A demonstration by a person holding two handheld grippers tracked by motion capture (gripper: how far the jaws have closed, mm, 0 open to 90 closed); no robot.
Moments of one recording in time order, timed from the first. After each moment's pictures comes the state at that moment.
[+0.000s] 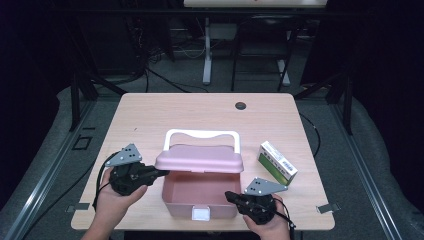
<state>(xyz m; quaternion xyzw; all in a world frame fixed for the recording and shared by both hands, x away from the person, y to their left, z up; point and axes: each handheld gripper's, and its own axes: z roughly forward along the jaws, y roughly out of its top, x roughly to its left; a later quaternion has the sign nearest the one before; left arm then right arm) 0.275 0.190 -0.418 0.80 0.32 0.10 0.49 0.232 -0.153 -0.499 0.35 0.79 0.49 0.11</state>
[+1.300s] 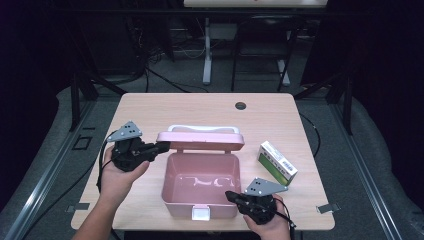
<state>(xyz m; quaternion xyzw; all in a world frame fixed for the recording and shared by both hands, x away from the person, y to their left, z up) 0.316 0.190 -0.397 0.78 0.34 0.13 0.50 0.232 -0.154 -0.499 0.34 0.80 0.49 0.12</state>
